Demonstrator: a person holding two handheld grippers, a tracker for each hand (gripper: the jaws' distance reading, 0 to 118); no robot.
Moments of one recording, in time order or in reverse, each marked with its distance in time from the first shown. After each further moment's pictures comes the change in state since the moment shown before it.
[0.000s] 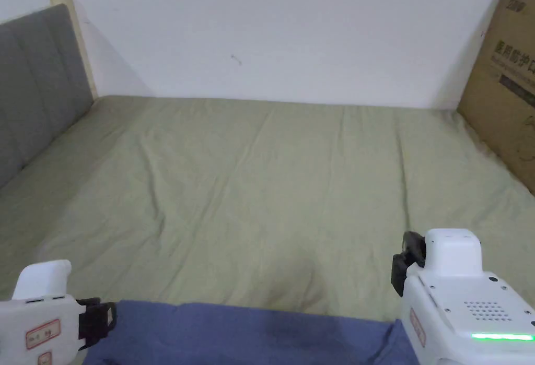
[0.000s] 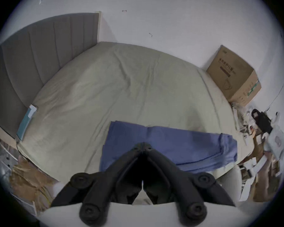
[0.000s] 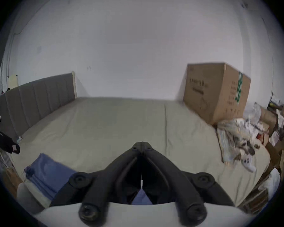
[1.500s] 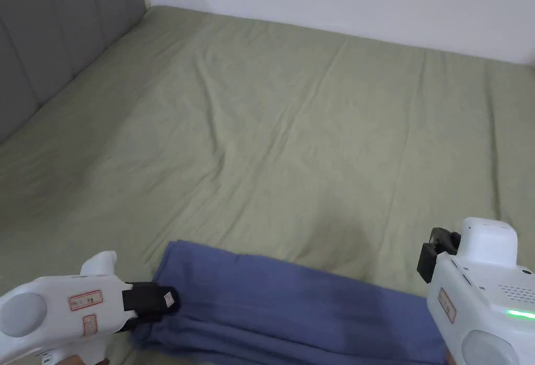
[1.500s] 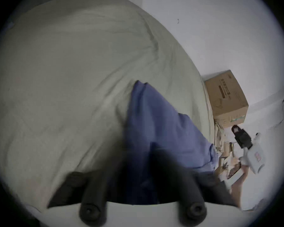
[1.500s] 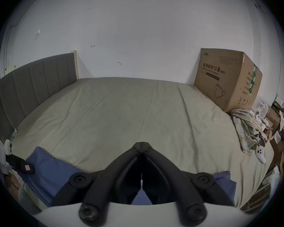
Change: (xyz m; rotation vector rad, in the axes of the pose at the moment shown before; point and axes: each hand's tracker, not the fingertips) left arm -0.145 -0.049 -0.131 -0.211 -0.287 0.461; right arm -0.072 -0.033 -0.073 -0.280 0.052 -0.026
